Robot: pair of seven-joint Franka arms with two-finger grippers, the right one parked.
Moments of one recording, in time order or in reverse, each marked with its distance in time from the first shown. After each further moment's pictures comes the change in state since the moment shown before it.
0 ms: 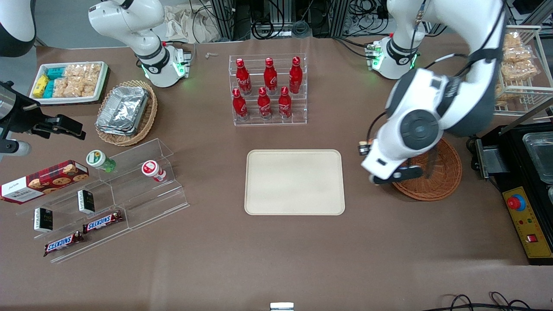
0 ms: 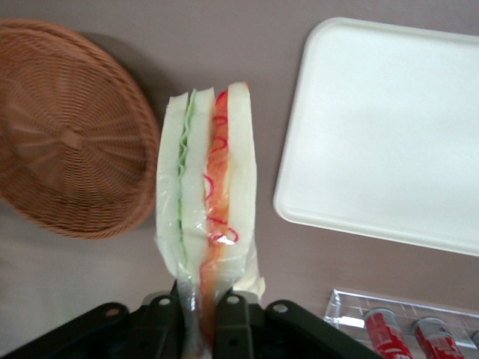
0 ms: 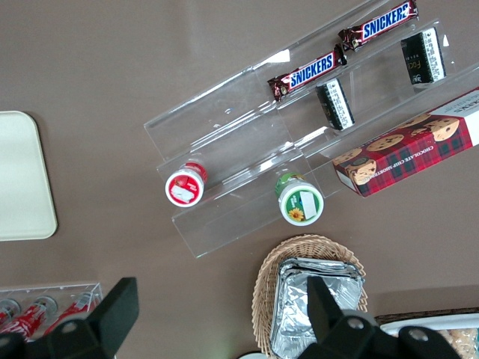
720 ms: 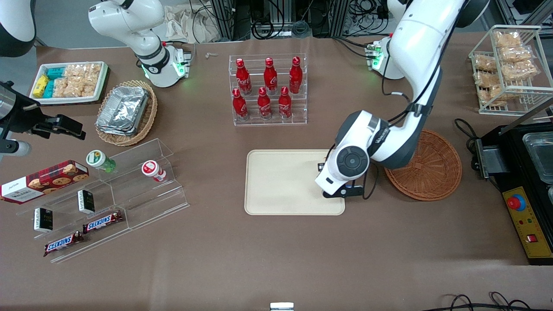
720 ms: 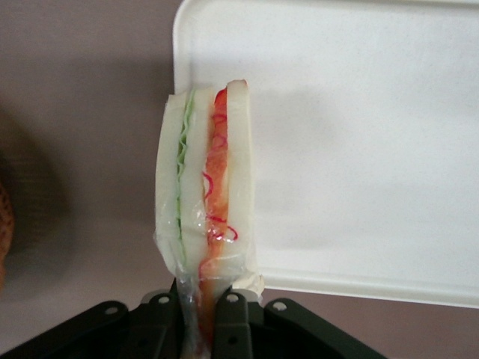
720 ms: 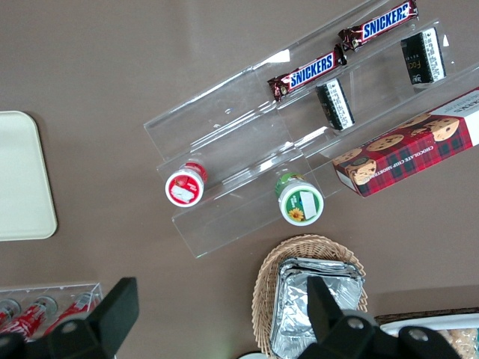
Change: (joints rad) arm -0.098 0.240 -0.001 0.002 -0.022 0.258 -0.006
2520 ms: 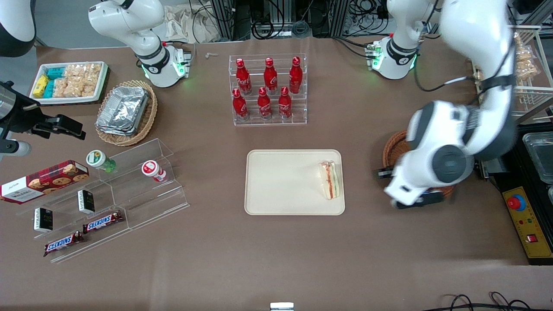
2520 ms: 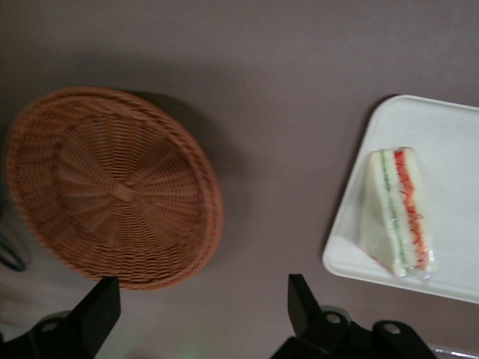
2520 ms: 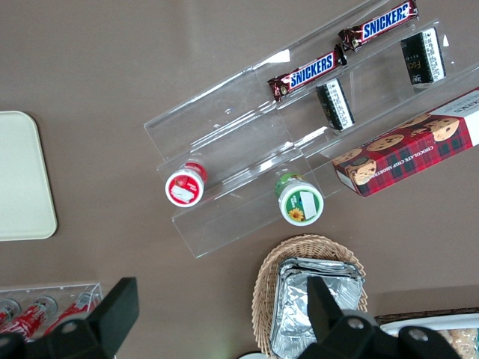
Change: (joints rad) arm 0.195 -0.212 0.131 0.057 0.028 -0.257 0.203
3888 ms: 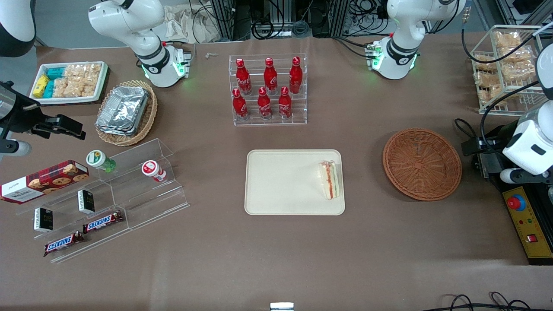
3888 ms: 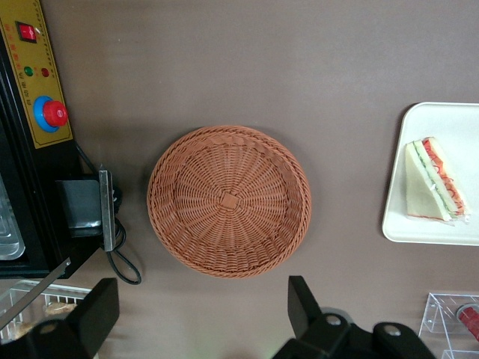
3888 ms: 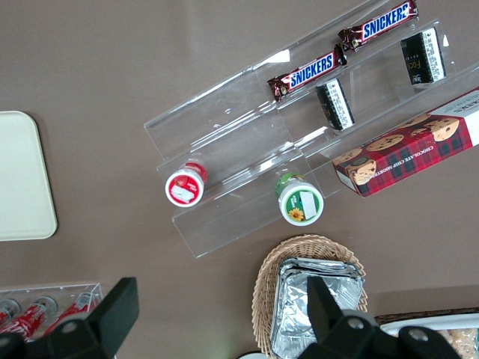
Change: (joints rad) arm 0.179 -0.139 -0.001 0.150 0.042 -0.164 0.327
